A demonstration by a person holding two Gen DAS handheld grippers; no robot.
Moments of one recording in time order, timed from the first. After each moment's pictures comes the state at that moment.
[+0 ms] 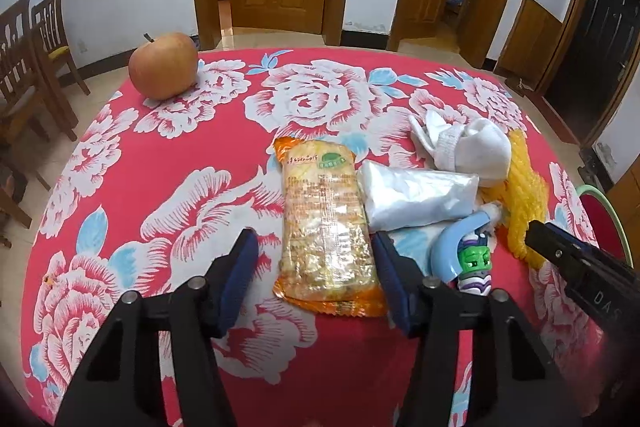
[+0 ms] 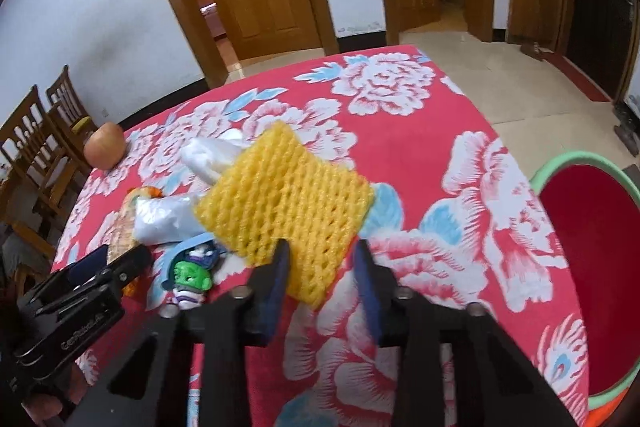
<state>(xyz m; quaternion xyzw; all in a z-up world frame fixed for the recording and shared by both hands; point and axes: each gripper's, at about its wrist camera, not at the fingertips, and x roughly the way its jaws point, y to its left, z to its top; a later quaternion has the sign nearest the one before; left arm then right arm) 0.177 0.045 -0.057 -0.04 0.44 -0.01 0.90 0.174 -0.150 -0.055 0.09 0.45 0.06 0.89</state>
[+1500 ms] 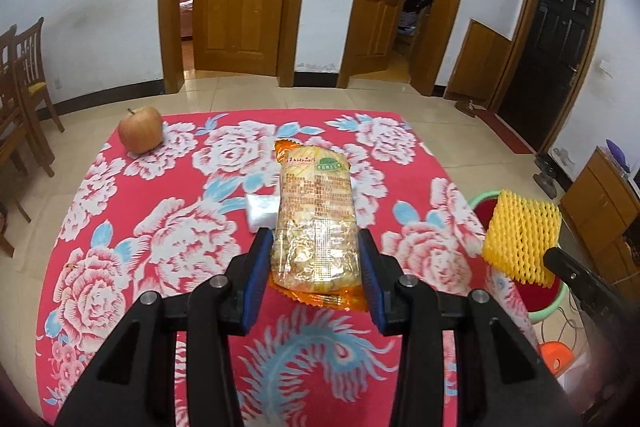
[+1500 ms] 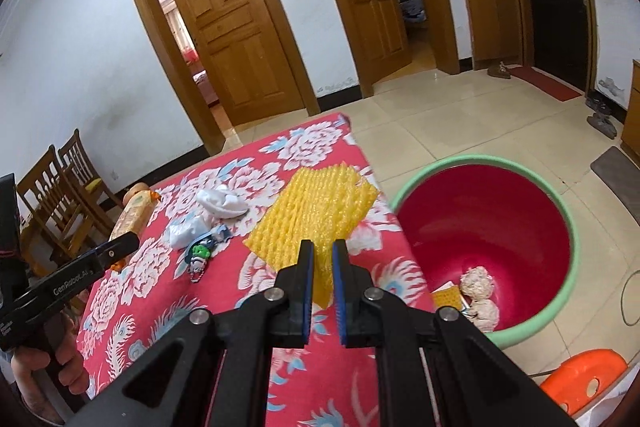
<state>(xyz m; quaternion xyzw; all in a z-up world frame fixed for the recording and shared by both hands) 0.094 -0.013 0.032 -0.05 0.37 -0.08 0.93 0.042 -0.256 0.022 0.15 0.34 0.02 0.93</state>
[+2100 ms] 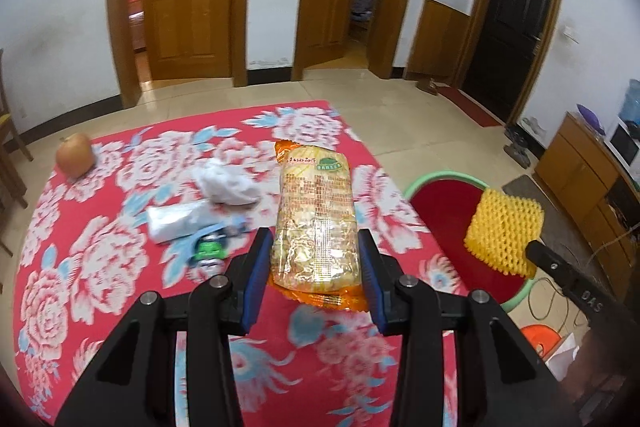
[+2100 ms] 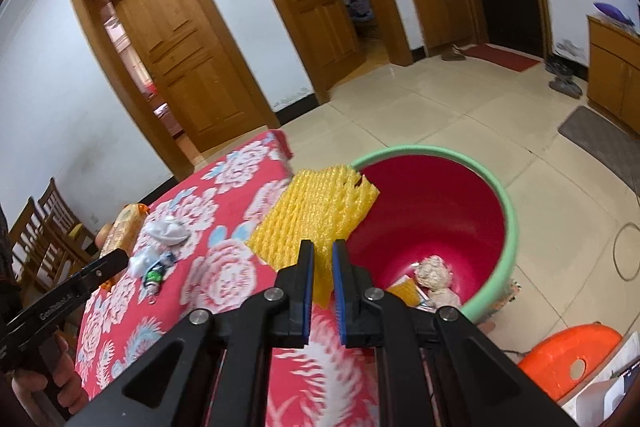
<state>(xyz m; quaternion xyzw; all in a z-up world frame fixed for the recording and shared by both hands) 0.096 -0.104 0.035 -0.01 0.37 -0.16 0.91 0.020 -0.338 0.004 0.21 0.34 -0.06 0.92</state>
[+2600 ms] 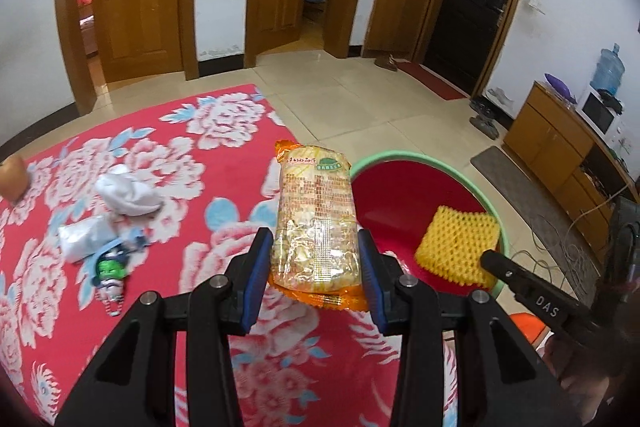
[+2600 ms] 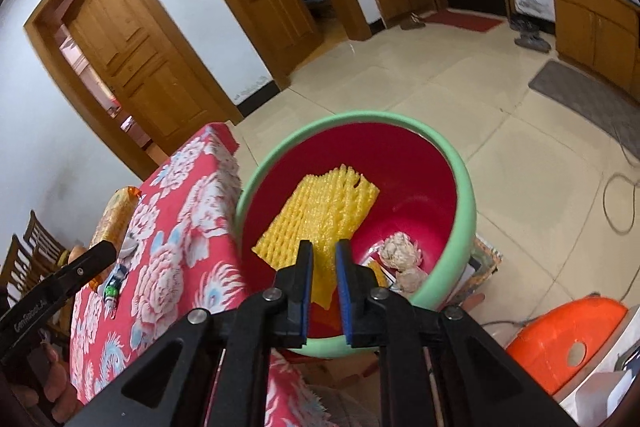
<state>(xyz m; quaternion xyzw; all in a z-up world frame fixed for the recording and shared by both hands) 0.115 -0.178 0.013 0.02 0.39 -0.23 0.89 0.026 -0.389 -0.040 0.27 0.37 -0.11 0.88</state>
